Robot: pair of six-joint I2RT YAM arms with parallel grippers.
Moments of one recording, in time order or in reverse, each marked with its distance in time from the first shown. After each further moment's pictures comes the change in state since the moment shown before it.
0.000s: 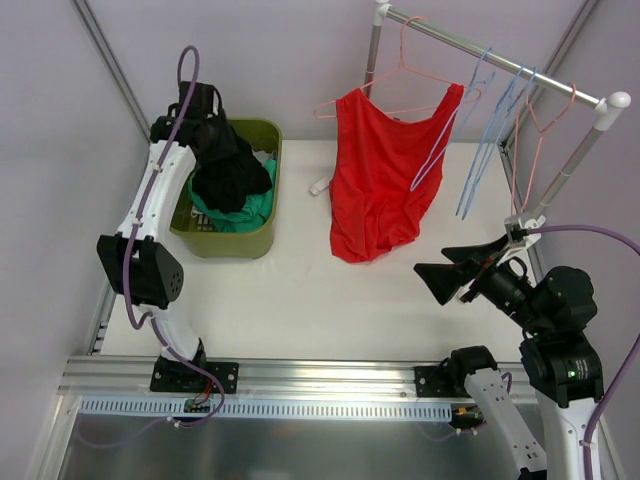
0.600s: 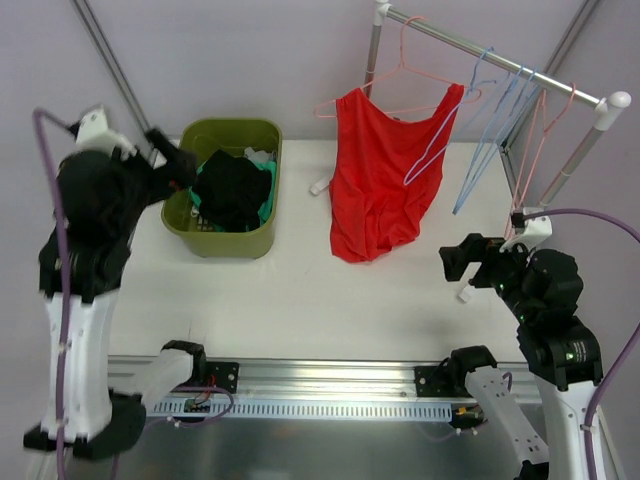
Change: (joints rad) left arm 0.005 -0.696 -0.256 0.021 -0.002 -0.042; right arm 0.000 0.076 0.022 -0.151 0.422 -0.127
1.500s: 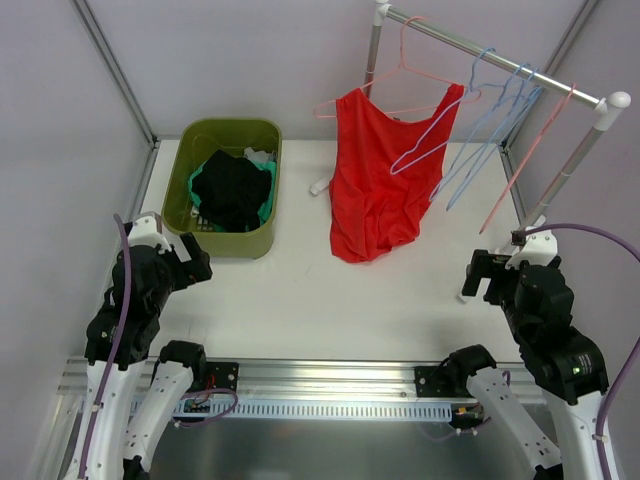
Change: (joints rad) left arm -0.002 -0.607 -0.825 0.002 -0.049 0.108; right arm 0.141 -0.069 -0.027 -0.179 0.499 -0.120
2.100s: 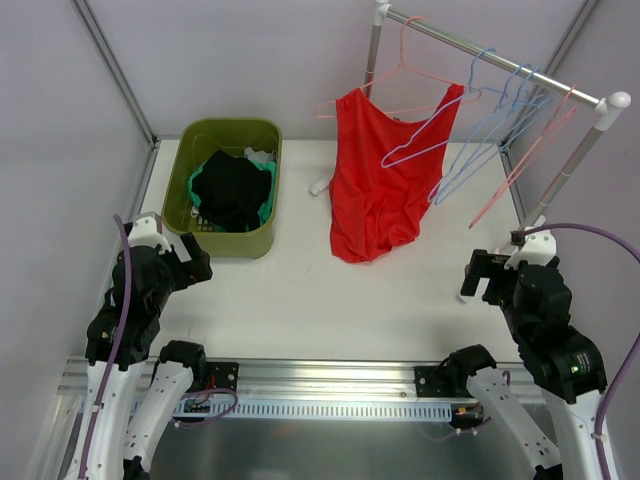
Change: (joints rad) left arm 0.000 0.000 -0.010 0.008 0.000 0.000; right arm 0.000 -0.001 -0.015 0.002 -0.005 0.017
